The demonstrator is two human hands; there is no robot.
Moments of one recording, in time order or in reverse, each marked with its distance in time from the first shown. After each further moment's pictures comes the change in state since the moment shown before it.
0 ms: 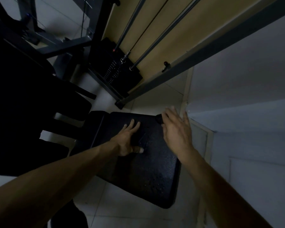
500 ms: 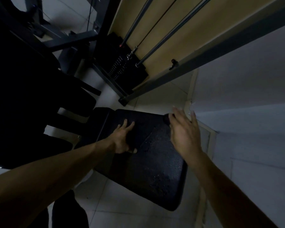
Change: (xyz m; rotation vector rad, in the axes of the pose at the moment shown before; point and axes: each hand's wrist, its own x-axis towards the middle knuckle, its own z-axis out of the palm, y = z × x) left_hand -0.005 -0.033 -0.011 -0.008 -0.013 -0.142; right_hand -0.002 -0.004 -0.007 -0.081 -0.017 -0.005
